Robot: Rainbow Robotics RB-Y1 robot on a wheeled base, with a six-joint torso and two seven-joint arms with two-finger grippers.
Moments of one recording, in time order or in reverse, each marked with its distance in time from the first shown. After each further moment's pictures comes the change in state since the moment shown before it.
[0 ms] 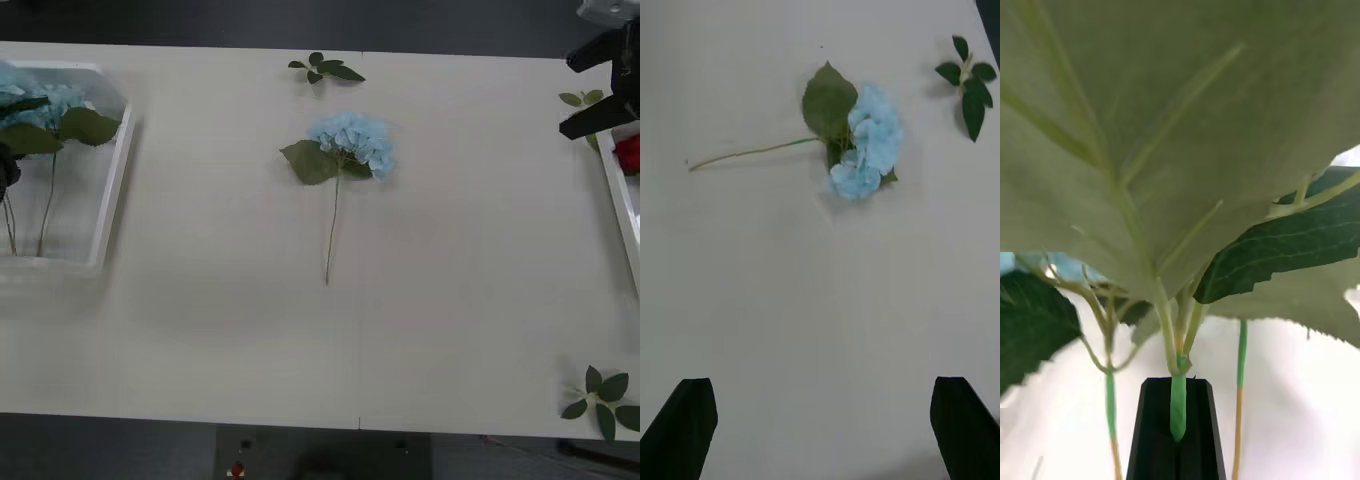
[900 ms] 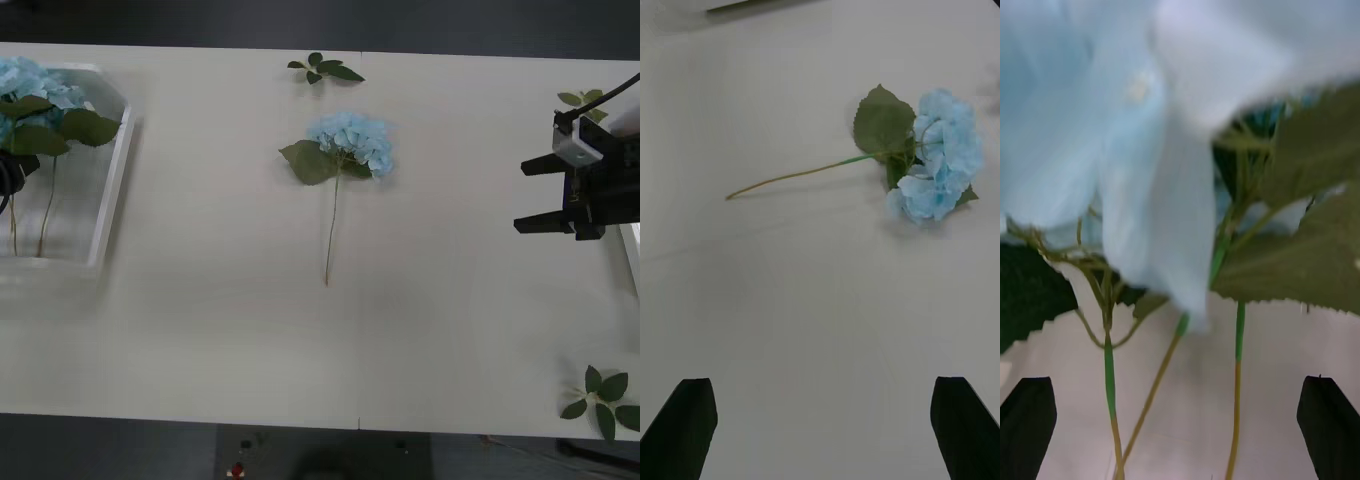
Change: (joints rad) right arm 0.433 0.336 -0.252 0.079 0.045 -0.090 0.363; left arm 0.000 0.007 0.001 -0.005 -0.021 0.089 0.000
